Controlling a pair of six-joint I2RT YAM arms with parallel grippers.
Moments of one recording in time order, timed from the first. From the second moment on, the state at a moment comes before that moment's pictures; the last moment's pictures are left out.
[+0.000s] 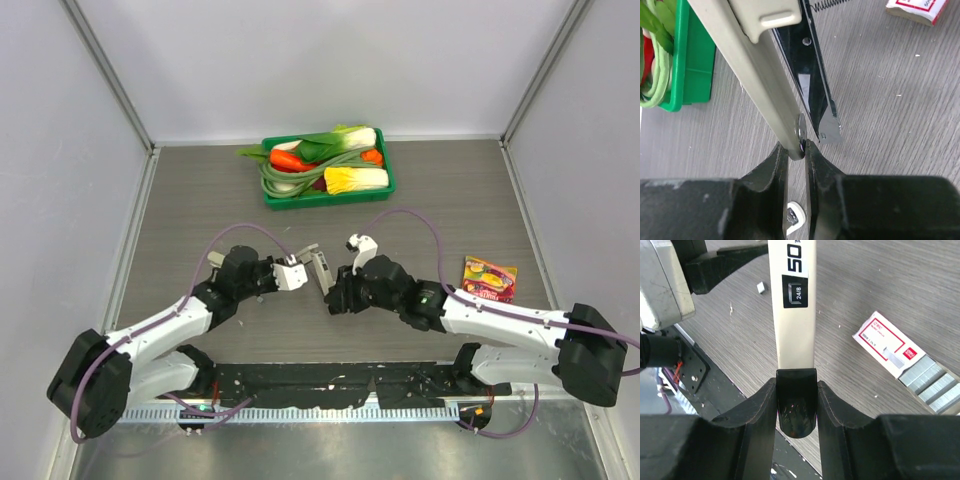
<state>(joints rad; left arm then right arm) -0.60 1.07 0.44 0.04 0.13 0.79 1.00 1.14 0.64 -0.04 0.05 0.62</state>
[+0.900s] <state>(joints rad) -0.62 1.09 0.54 -0.03 0.05 0.82 1.03 1.17 0.64 0.00 0.11 0.53</state>
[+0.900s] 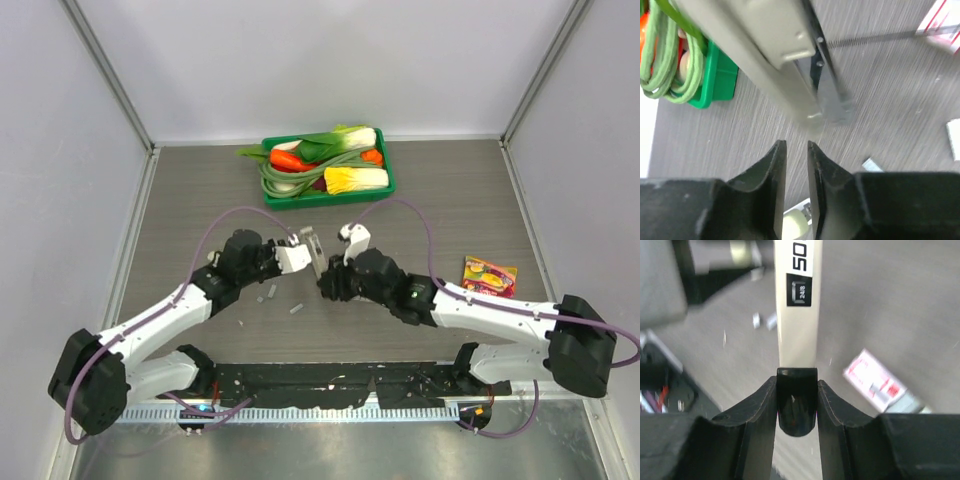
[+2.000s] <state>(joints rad) -0.52 0.99 1.11 -0.89 0.19 0.12 0.98 1.88 1.19 0.25 0.24 0.23</state>
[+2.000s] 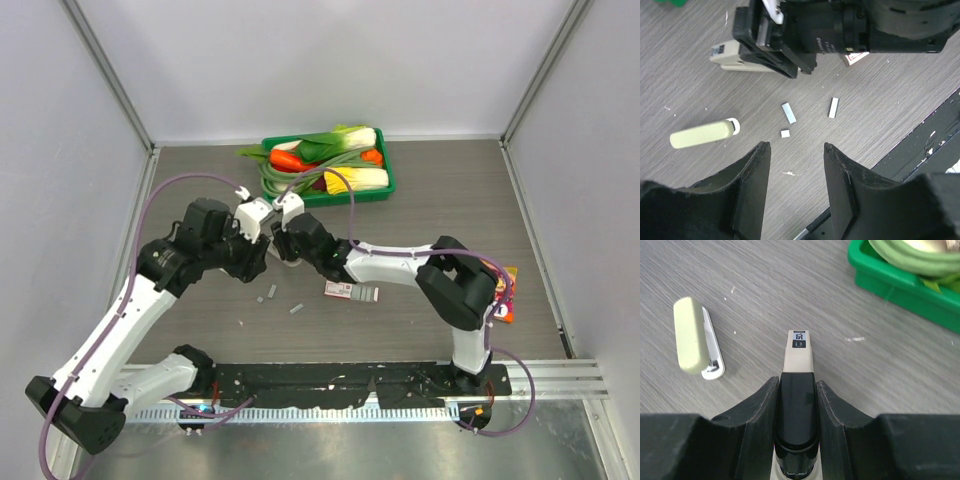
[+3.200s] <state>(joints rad) -0.29 1.20 1.11 -0.83 0.16 0.02 0.99 1.82 1.31 -0.13 0.34 0.41</state>
